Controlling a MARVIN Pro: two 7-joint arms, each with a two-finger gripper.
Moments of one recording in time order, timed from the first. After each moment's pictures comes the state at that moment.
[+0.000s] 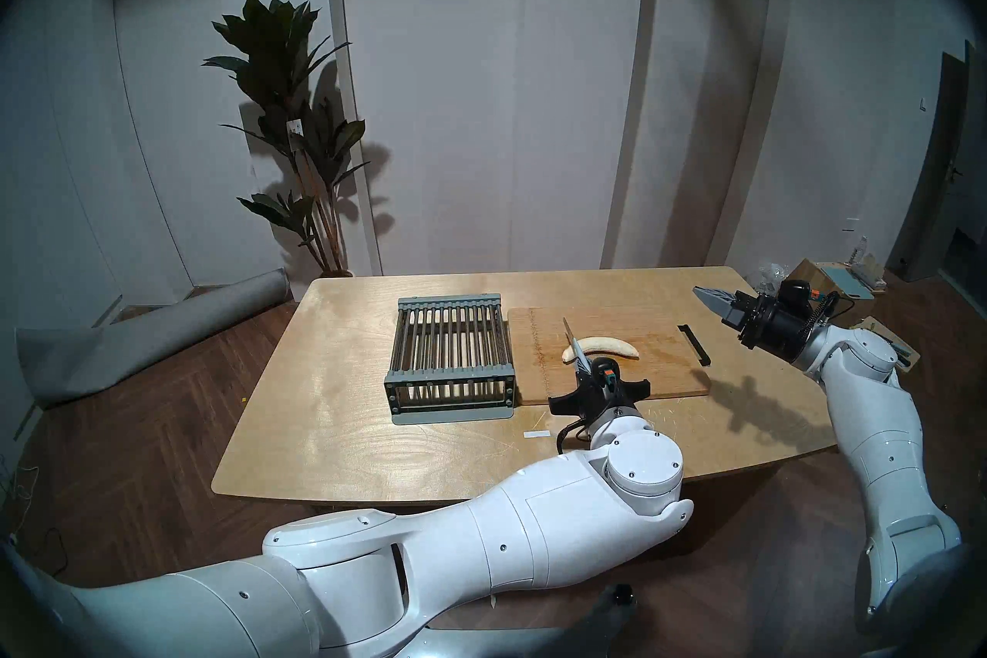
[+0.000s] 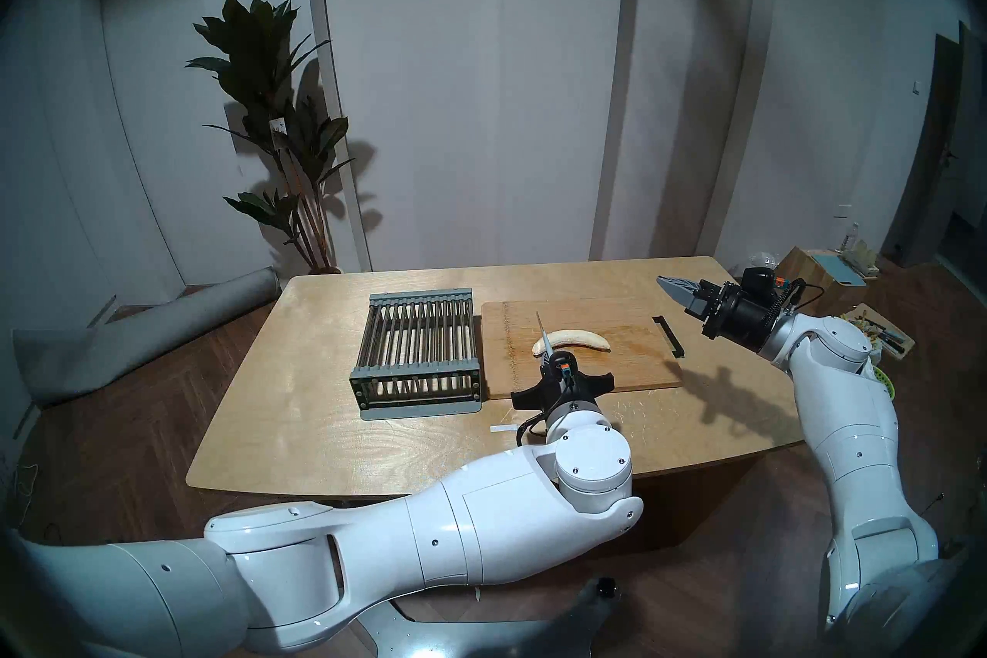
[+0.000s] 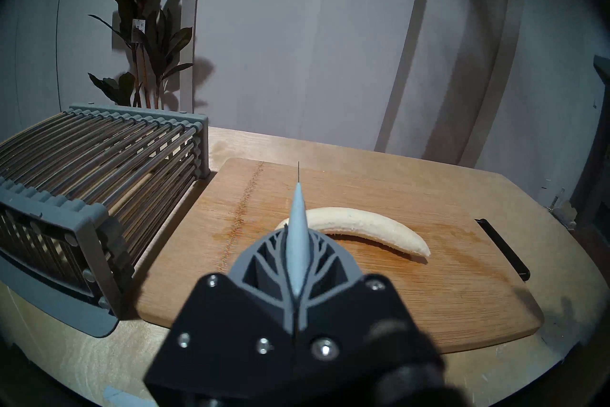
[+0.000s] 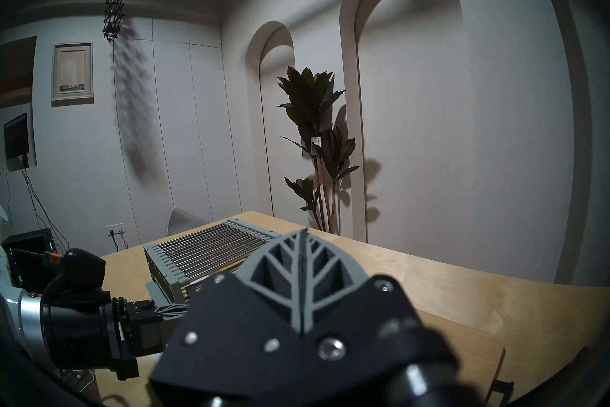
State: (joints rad) left arm 0.98 -1.68 -0.23 -1.18 -0.86 -0.18 1.24; right arm -1.27 -0.96 1.76 -1.12 0.59 0.08 1.24
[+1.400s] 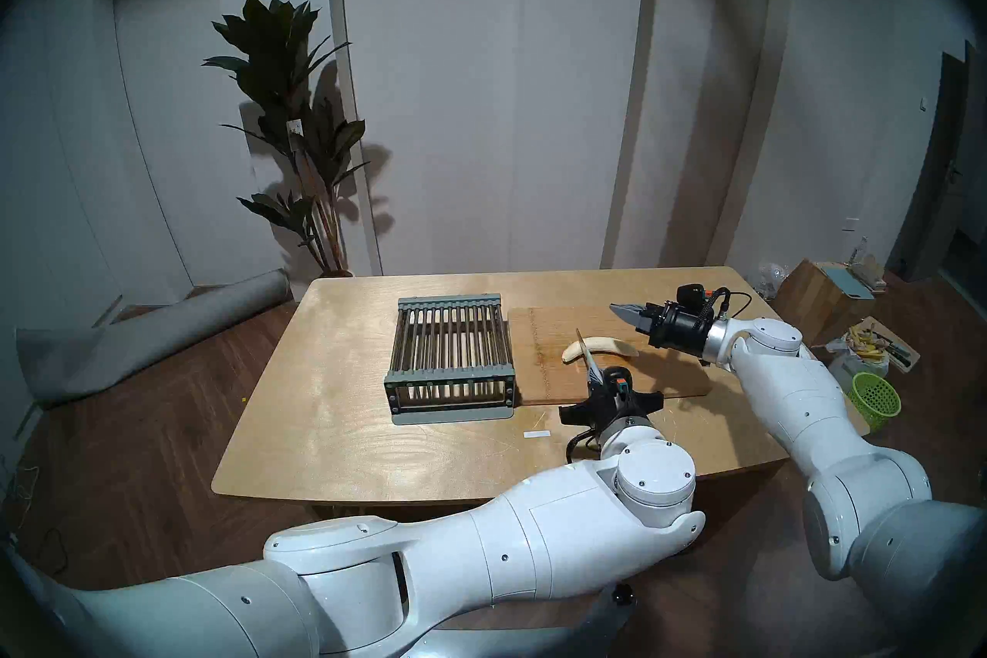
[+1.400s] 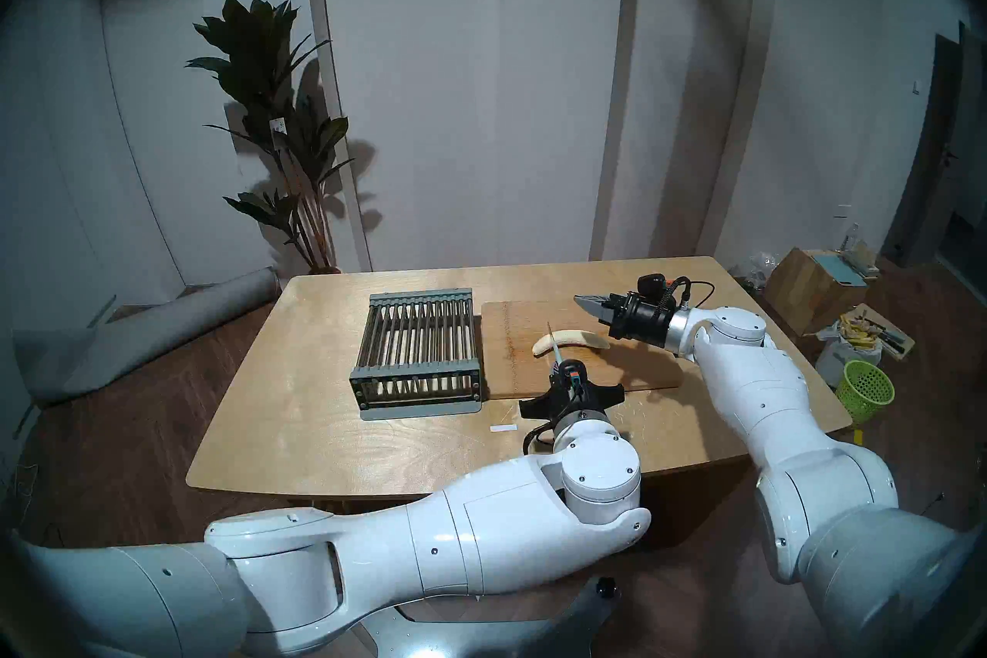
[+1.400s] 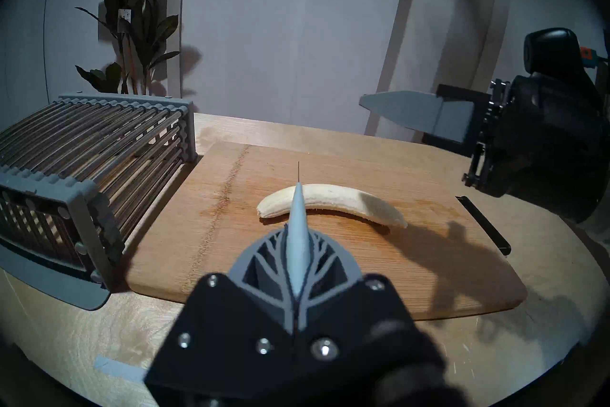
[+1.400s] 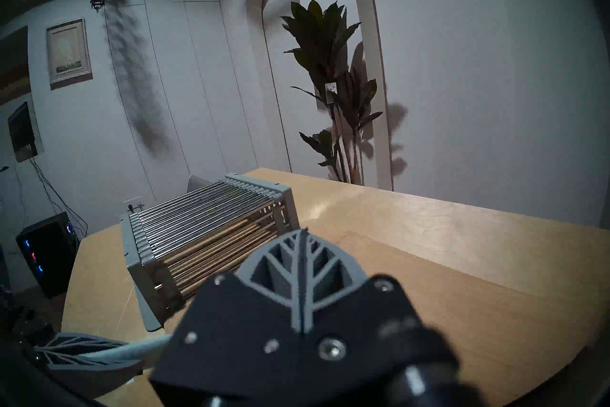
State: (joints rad) left arm 1.00 -1.68 -0.21 -1.21 -0.88 -0.14 1.23; right arm -0.92 -1.15 1.45 -0.70 0.42 0.01 1.19
